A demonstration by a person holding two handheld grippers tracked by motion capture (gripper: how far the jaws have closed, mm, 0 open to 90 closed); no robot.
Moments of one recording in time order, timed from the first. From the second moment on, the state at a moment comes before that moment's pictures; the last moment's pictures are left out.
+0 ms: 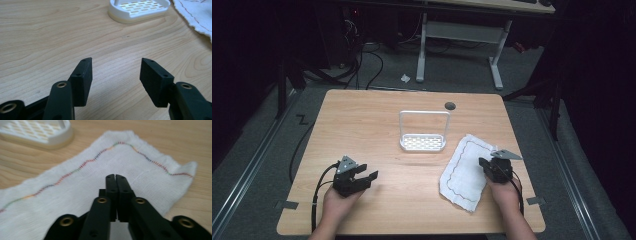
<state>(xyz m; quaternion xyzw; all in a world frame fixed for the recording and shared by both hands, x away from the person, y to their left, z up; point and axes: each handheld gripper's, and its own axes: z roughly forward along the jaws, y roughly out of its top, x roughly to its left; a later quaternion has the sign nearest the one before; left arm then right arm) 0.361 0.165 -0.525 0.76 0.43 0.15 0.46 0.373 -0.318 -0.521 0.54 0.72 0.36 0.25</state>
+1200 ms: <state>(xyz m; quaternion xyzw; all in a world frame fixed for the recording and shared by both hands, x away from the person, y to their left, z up) 0.327 0.064 -0.539 0.85 0.30 0.10 0.42 0.303 -0.185 -0.532 0.32 0.84 0.39 0.17</state>
